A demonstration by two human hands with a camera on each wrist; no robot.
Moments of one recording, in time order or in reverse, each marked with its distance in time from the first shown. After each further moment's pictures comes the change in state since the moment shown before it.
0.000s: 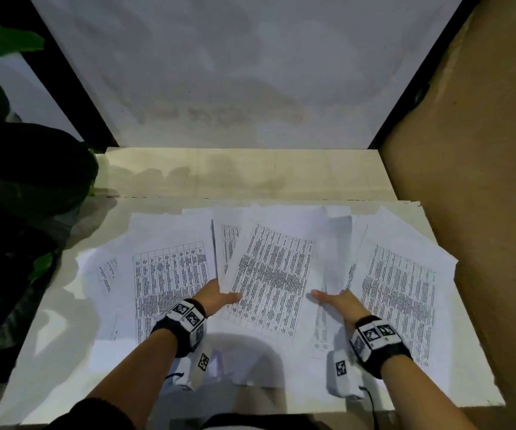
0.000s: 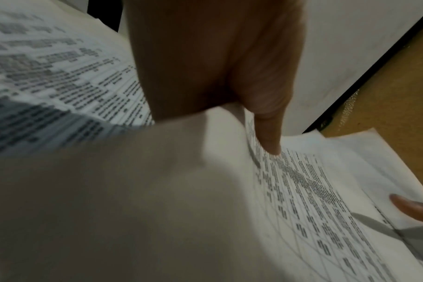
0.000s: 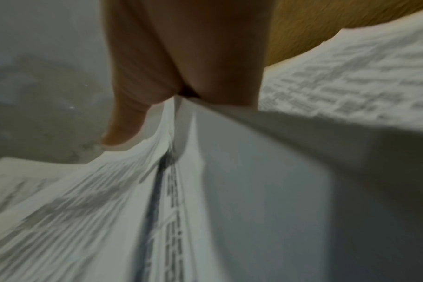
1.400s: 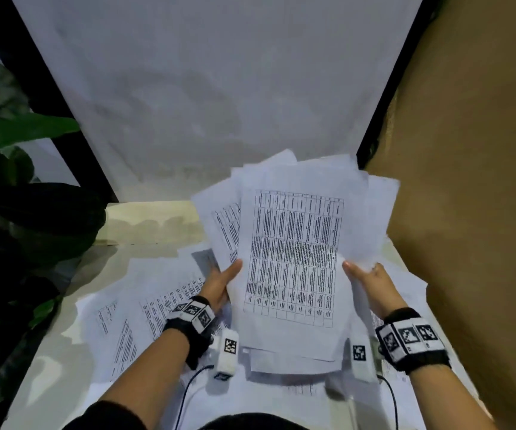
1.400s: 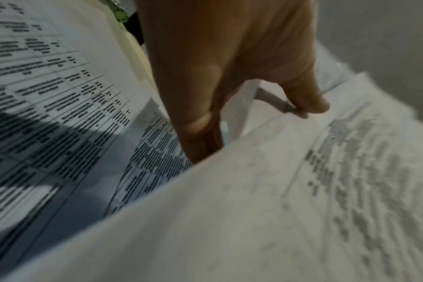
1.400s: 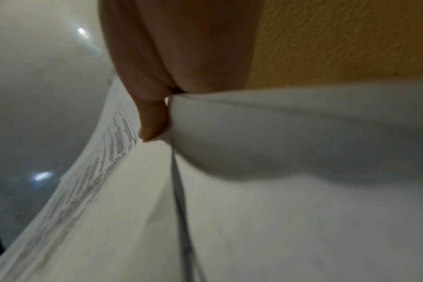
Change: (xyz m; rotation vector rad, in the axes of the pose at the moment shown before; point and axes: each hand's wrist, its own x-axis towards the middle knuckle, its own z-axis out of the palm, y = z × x) left_hand -0.036 0.087 -0.015 -0.849 0.006 0.306; right_hand -0.086 -0.058 -0.070 0.321 0.225 -0.590
